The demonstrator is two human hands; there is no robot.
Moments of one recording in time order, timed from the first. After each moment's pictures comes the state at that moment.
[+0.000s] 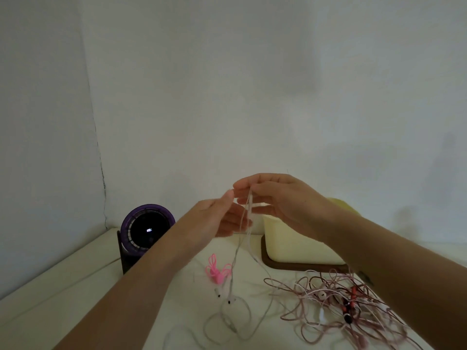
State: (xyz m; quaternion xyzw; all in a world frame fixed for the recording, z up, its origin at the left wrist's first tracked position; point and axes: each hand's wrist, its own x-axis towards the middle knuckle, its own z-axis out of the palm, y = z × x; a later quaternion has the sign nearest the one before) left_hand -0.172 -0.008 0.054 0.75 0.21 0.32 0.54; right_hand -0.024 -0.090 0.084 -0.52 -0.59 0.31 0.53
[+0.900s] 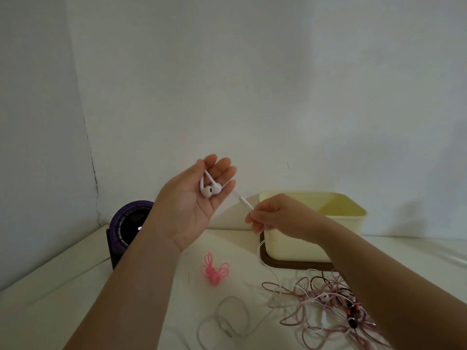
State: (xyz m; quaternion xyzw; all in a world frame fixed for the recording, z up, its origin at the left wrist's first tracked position) left_hand -0.153 0.011 0.071 0.44 0.03 0.45 0.78; right_hand 0.025 -0.048 0.038 -0.66 -0.62 0.18 0.38
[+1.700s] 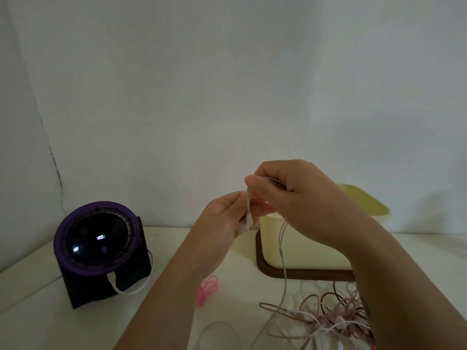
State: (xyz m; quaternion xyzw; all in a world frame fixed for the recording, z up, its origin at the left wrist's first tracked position) left_hand -0.072 0.048 0.008 0.69 0.09 0.35 0.63; right_hand 0.026 -0.052 0.061 -0.64 -0.64 -0.02 0.42
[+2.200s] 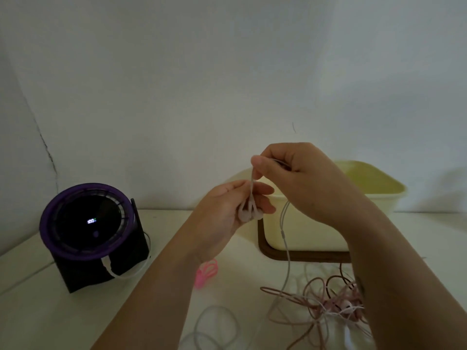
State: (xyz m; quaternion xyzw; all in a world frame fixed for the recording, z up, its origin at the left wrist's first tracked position) left_hand -0.060 0.061 -0.005 0.66 0.11 0.29 0.68; right_hand 0.052 -0.029 0.038 -0.63 -0.62 0.00 0.47
